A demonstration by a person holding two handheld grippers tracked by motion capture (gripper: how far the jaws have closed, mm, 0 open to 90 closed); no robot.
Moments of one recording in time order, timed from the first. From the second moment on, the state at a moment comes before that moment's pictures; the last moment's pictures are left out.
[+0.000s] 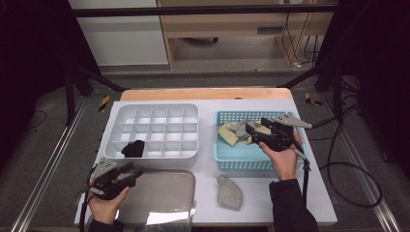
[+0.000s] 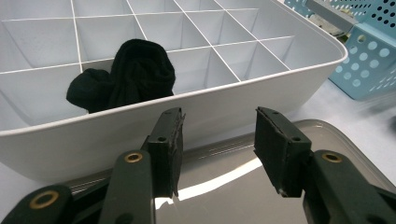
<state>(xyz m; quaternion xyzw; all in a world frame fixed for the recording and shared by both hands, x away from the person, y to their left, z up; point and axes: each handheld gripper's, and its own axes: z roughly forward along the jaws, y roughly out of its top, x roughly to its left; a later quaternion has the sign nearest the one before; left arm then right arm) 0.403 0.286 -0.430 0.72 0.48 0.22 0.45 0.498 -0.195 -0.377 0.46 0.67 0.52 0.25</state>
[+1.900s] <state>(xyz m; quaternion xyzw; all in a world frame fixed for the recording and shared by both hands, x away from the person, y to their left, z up) 0.403 0.293 -0.428 0.71 0.49 0.22 0.46 0.586 -0.179 -0.437 0.53 0.69 0.43 0.25</state>
